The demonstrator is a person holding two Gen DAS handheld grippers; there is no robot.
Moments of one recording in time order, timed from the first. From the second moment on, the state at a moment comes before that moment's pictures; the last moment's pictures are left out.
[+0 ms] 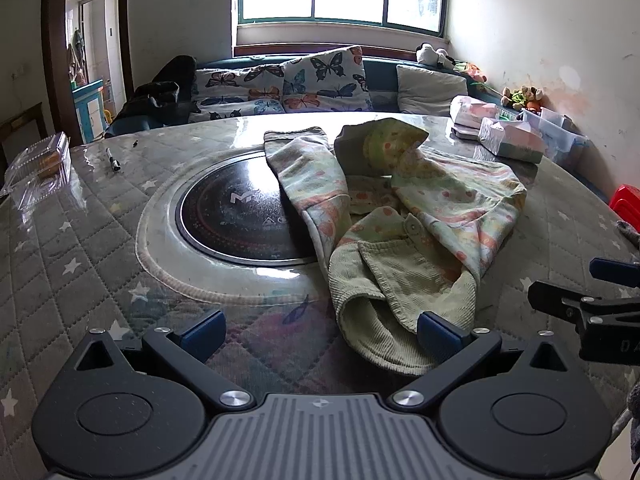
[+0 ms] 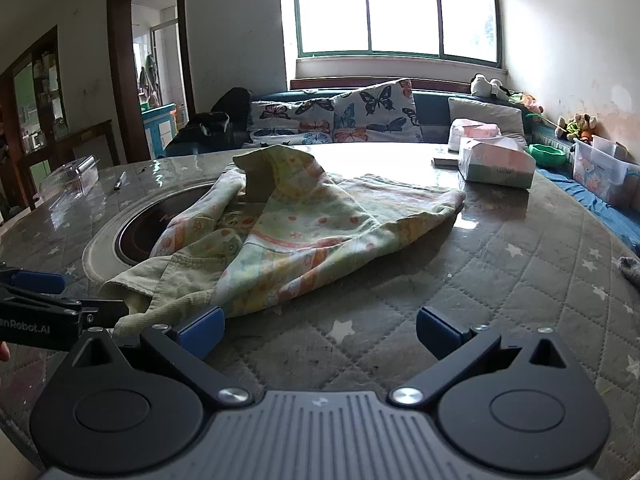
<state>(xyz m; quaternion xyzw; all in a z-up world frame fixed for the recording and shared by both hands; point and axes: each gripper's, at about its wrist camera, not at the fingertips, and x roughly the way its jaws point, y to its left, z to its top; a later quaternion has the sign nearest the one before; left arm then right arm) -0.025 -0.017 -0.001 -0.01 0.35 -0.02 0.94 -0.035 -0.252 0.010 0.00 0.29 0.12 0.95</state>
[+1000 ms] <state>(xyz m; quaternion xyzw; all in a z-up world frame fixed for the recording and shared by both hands) -0.030 -0.014 -0.007 0.00 0.36 -0.01 0.93 -0.033 -0.241 0.007 -0.02 0.31 0.15 0.94</state>
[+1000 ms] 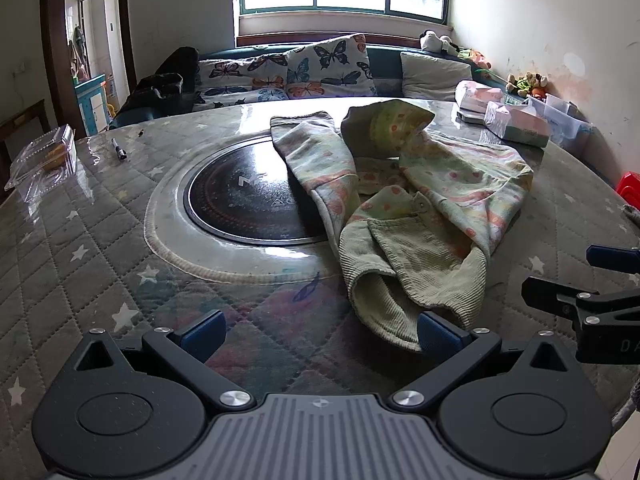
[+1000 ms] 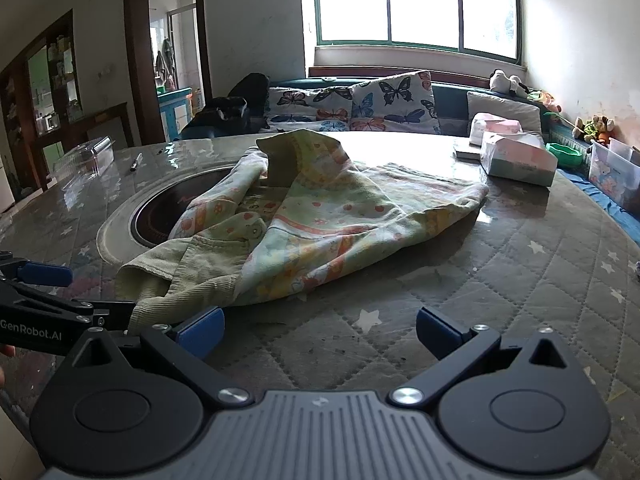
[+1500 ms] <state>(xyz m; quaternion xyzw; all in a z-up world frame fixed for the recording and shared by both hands) -0.024 -0.008 -0.007 0.00 0.36 0.00 0.93 -0.024 -0.234 0.005 -0.03 0.31 0.16 0.94</state>
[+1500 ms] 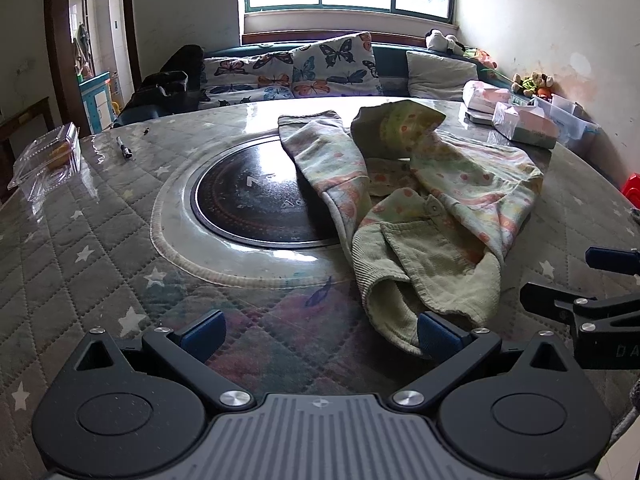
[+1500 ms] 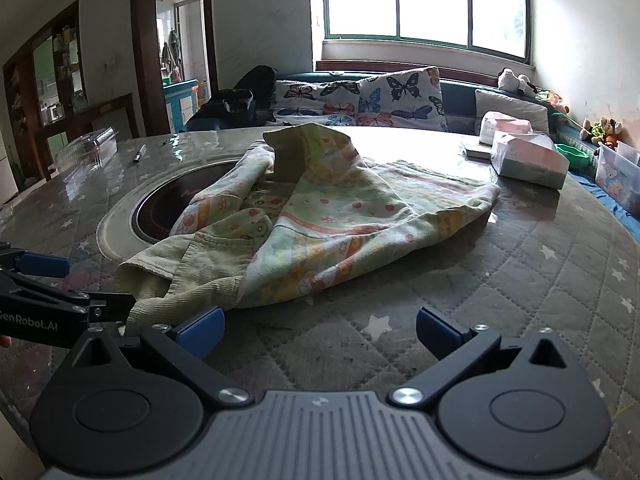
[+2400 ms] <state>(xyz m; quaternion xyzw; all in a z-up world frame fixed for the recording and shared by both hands) 0.001 0.002 0.005 0.00 0.35 -0.01 0.94 0.004 -0.225 0.008 -0.04 0.32 0.17 0.93</state>
